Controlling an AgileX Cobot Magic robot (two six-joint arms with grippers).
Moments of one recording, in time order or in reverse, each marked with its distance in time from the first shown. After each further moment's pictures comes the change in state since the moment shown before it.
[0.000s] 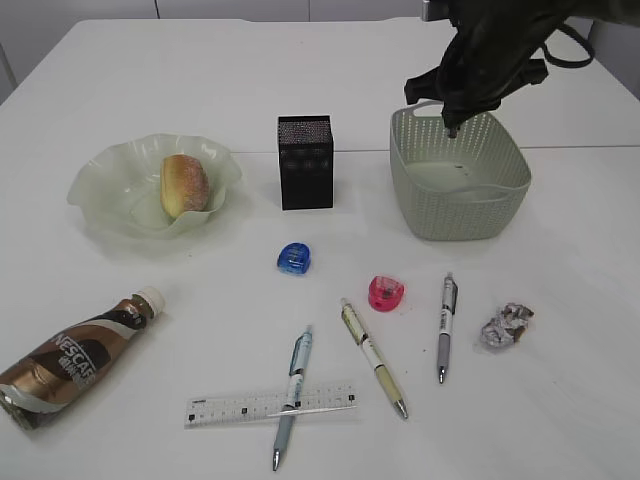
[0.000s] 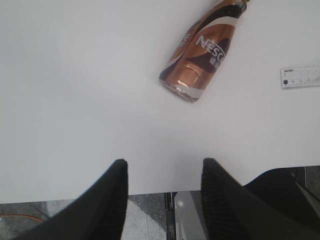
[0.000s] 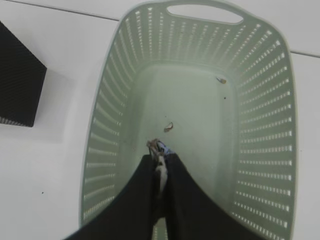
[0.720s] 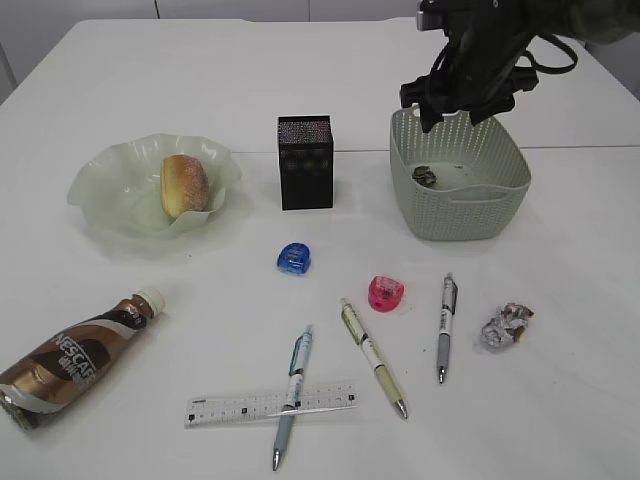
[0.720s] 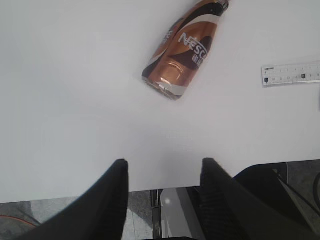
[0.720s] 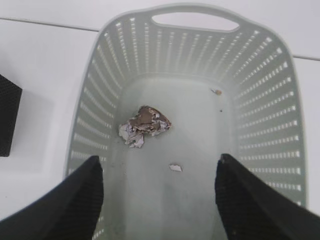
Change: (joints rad) left arm 0.000 0.000 0.000 -0.053 0.000 0.000; right arm 0.000 0.117 -0.126 -0.066 0.021 0.095
